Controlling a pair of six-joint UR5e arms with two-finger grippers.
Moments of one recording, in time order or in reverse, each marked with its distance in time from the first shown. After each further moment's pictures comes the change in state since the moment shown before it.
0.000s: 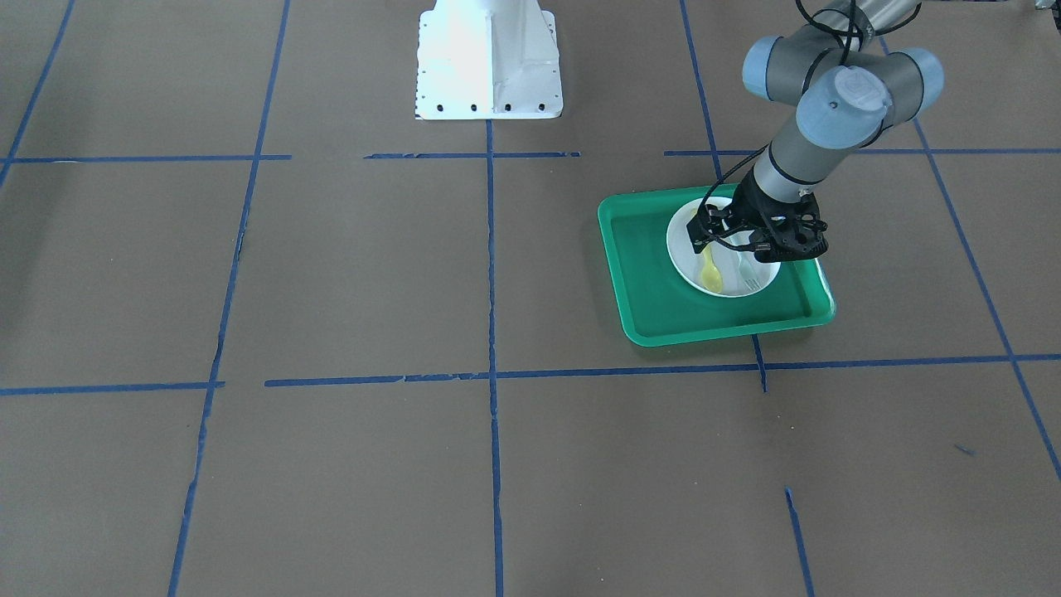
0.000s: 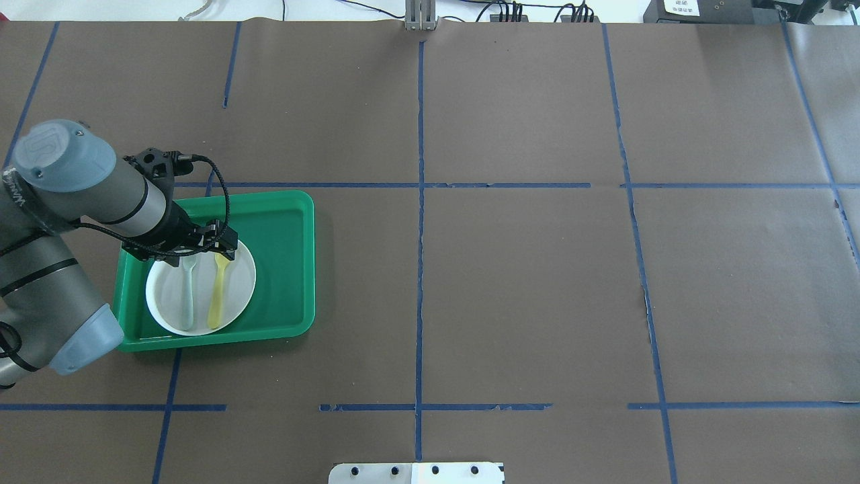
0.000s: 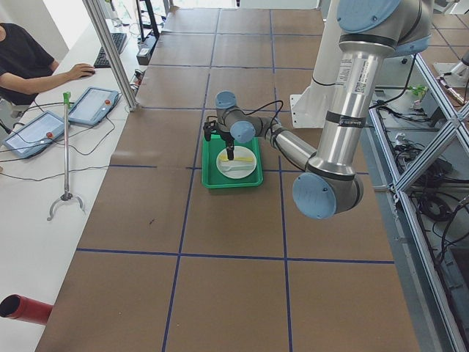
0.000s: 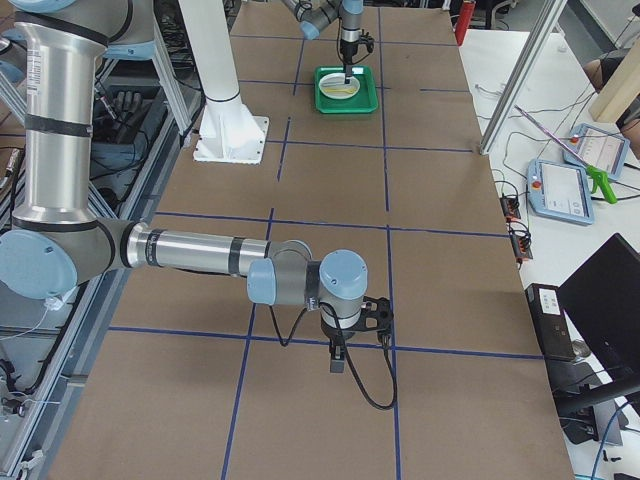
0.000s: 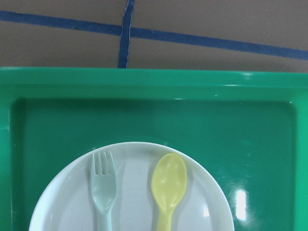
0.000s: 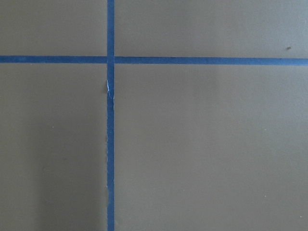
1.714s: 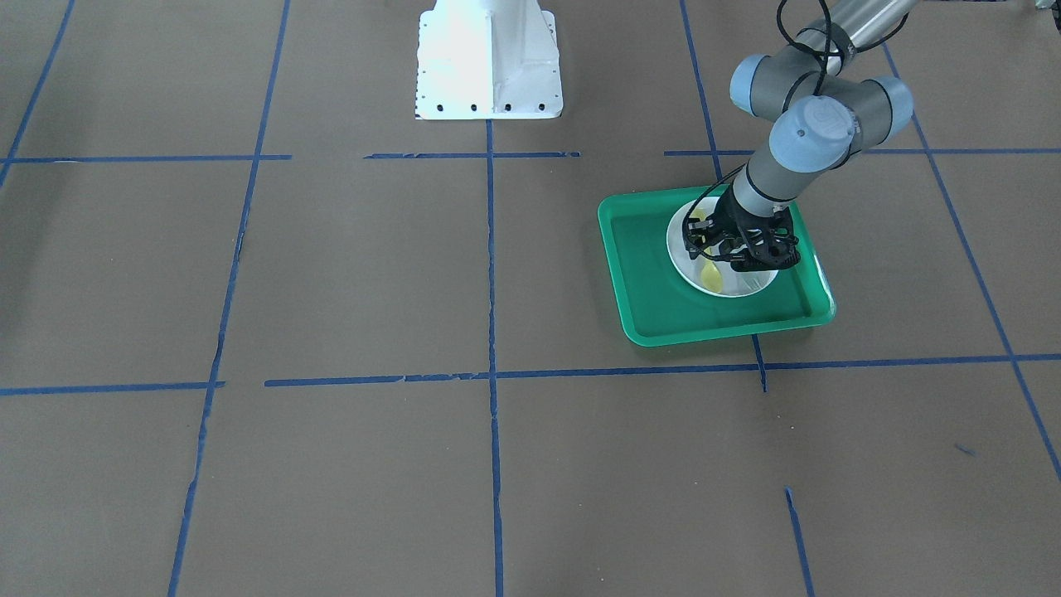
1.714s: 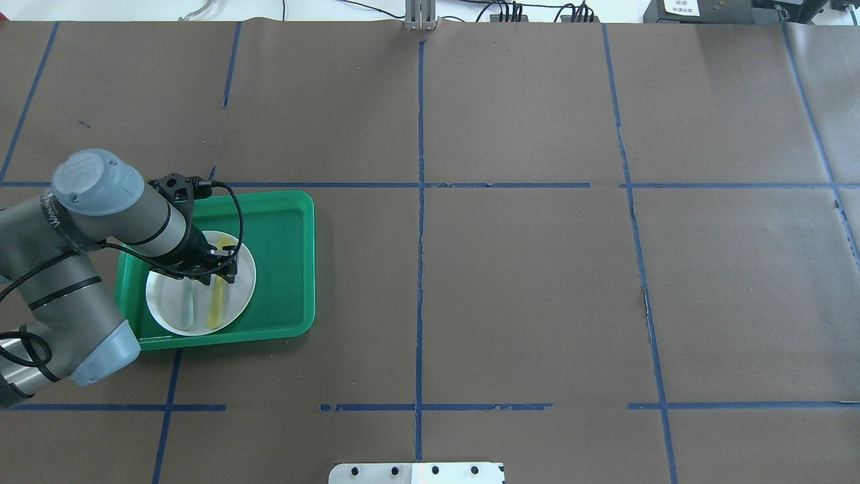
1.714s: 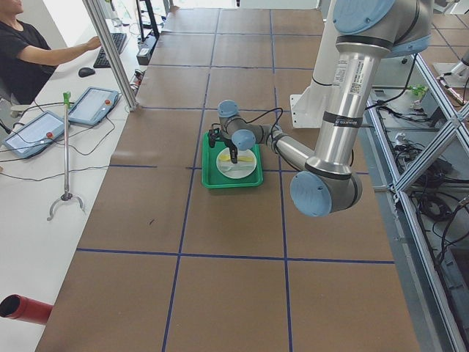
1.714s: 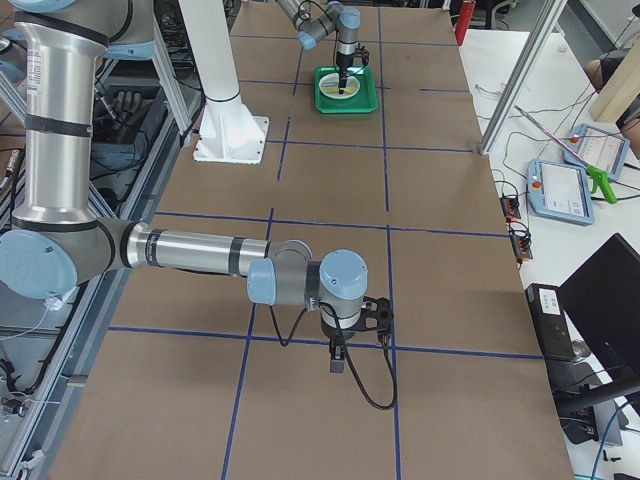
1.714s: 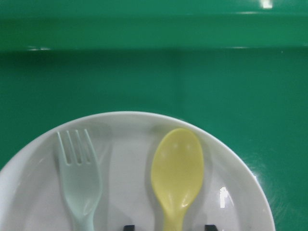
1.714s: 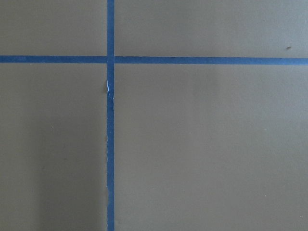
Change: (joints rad) left arm 0.049 -0.008 0.080 -0.071 0.003 -0.003; right arm 0.000 0.000 0.000 0.000 0.000 0.000
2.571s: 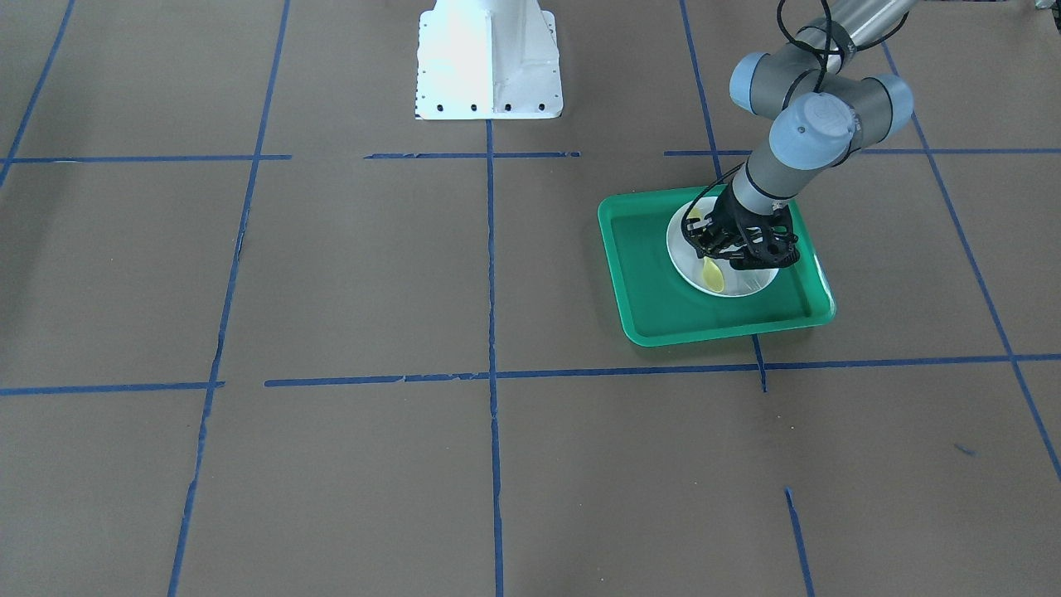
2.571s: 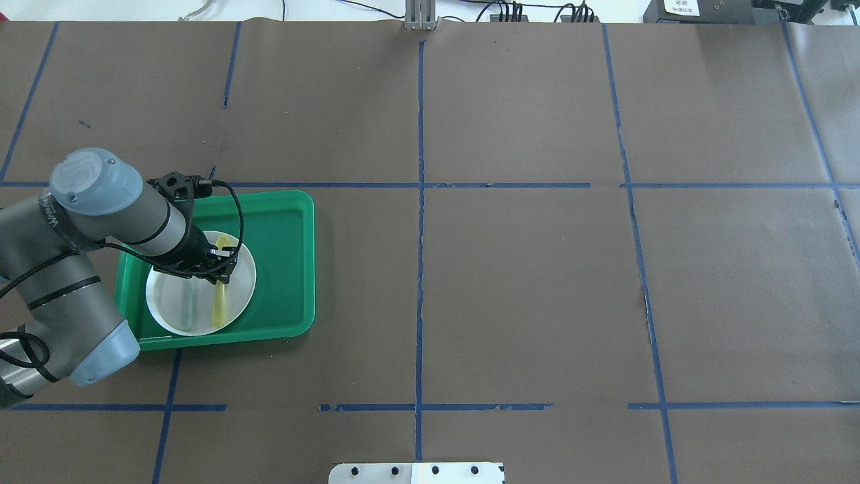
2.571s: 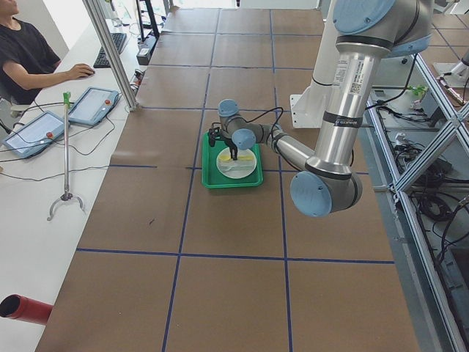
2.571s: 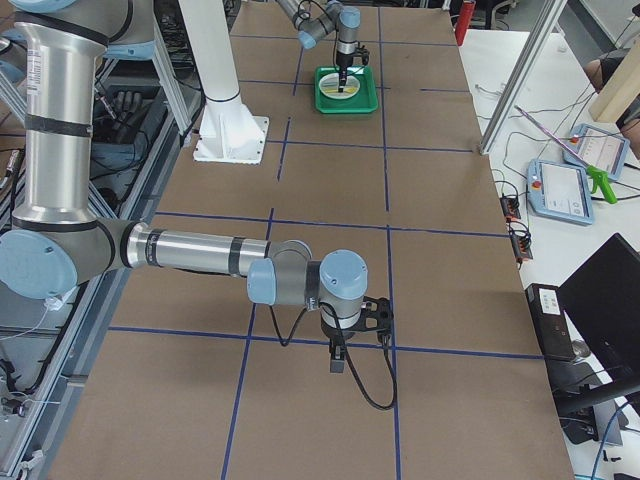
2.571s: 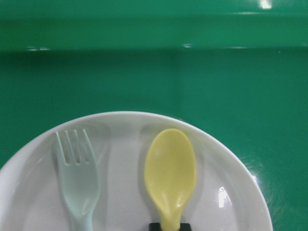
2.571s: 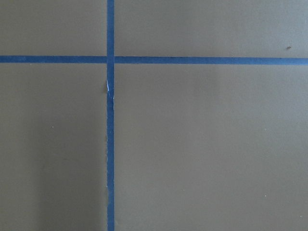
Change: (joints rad) left arm -0.002 0.002 -0.016 0.001 0.000 -0.001; right arm 0.000 0.000 0.000 0.000 0.000 0.001
